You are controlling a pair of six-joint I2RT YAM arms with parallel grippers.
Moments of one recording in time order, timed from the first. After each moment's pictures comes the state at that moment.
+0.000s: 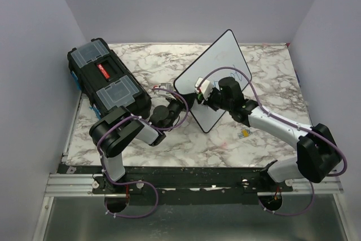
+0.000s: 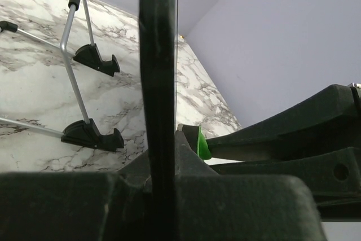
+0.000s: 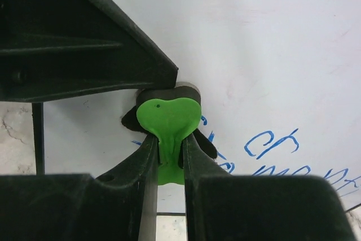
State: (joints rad) left arm -0.78 1.79 0.55 1.41 -0.19 -0.73; right arm 0.63 1.41 0.87 0.01 -0.13 -0.52
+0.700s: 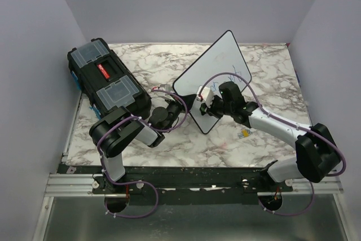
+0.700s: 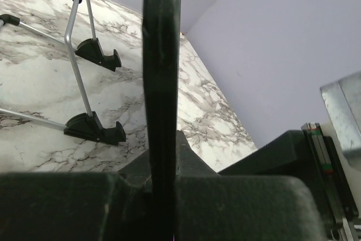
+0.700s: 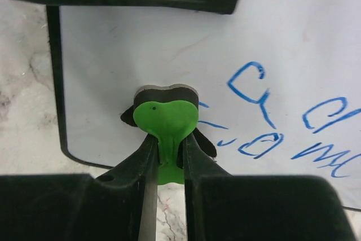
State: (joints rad) left arm -0.78 1.79 0.53 1.43 -0.18 -0.74; right arm 0.61 1.41 0.83 -0.14 -0.22 -0.57
